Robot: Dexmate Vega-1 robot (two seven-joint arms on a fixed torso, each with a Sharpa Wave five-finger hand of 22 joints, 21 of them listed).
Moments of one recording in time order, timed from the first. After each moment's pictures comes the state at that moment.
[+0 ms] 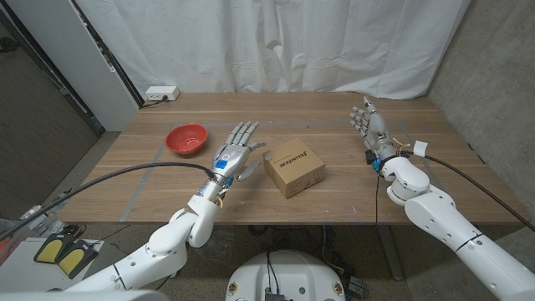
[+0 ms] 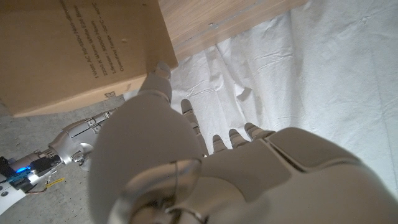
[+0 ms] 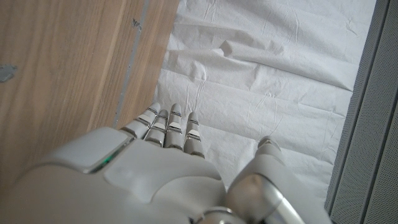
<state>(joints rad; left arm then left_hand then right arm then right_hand) 1.18 0.82 0.61 -2.00 0.91 0.32 0.55 1.18 0.04 0.23 -0.12 0.20 0.54 -0.09 0.20 0.21 -0.16 -0.07 0.19 0.20 -0.17 -0.03 0.17 0.17 -0.17 0.01 0.18 0.18 -1.14 -0.65 -0.25 -1.83 0.65 0.08 -0.26 0.19 0.03 0.22 -0.11 0.19 0.25 0.05 0.20 0.19 0.26 0.10 0.22 0.18 0.09 0.05 0.18 0.18 0.11 -0.04 0.20 0.18</state>
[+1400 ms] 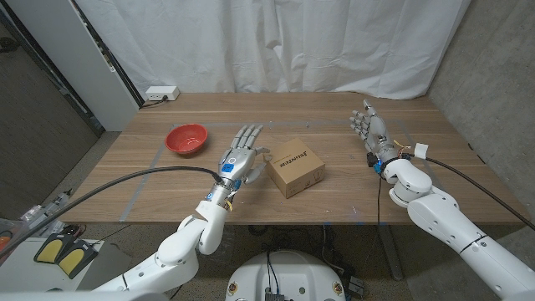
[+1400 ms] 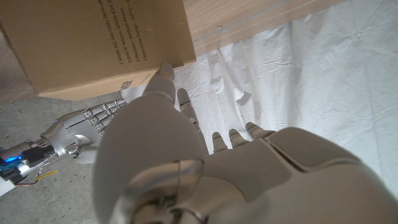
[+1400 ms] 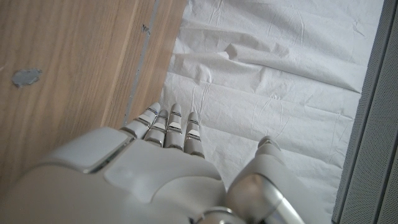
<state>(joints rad) 1.21 0.78 0.64 -2.06 0.92 0.40 0.51 1.20 0.07 0.22 -0.13 0.20 0.68 -0.08 0.27 0.23 -0.13 -0.07 0.21 0.19 -0.17 -0.01 0.19 0.17 -0.17 0.02 0.19 0.18 -1.15 -0.67 -0.25 -1.83 0.67 0.07 -0.25 0.19 0.03 0.22 -0.10 0.19 0.24 0.05 0.20 0.19 0.26 0.10 0.22 0.18 0.09 0.05 0.18 0.18 0.11 -0.04 0.20 0.18</state>
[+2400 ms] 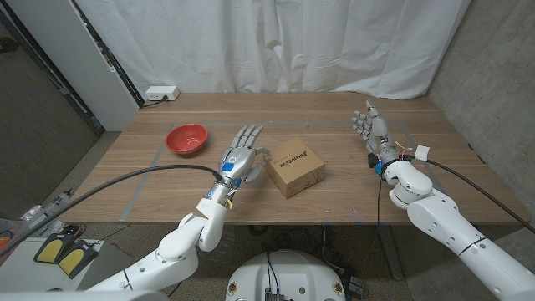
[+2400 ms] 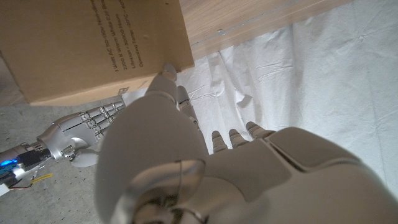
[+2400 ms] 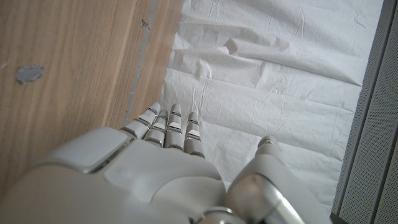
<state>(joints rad) 1.19 0.78 0.65 -2.03 0.89 0.37 0.51 1.22 0.08 0.22 -0.13 0.19 0.73 -0.06 0.29 0.24 -0.11 -0.07 0.21 0.19 -0.17 -0.01 0.19 0.17 -0.17 0.03 0.20 0.18 -1.16 -0.66 -0.24 -1.82 0.68 0.09 -0.26 0.19 0.03 0.22 -0.10 0.19 0.24 0.05 0.20 0.19 0.26 0.10 0.22 0.18 0.10 0.06 0.18 0.18 0.11 -0.04 0.20 0.18</state>
